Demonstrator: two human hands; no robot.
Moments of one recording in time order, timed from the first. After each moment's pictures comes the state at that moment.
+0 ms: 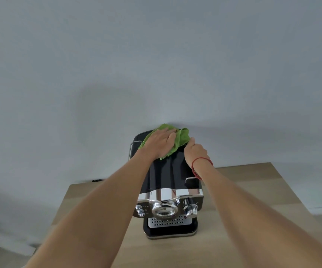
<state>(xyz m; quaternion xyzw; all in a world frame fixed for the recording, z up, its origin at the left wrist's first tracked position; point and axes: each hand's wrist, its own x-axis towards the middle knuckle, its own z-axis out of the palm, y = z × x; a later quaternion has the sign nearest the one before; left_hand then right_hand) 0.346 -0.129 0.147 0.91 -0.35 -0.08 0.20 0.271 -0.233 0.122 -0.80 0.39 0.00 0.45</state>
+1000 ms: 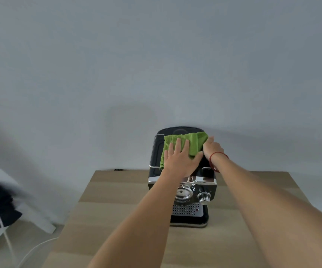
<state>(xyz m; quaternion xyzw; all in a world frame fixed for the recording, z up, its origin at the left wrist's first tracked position) 0.242 -0.102 0.140 0.96 -0.19 -0.09 0.16 0.253 -0.224 0.138 -0.81 0.37 0.00 0.45</state>
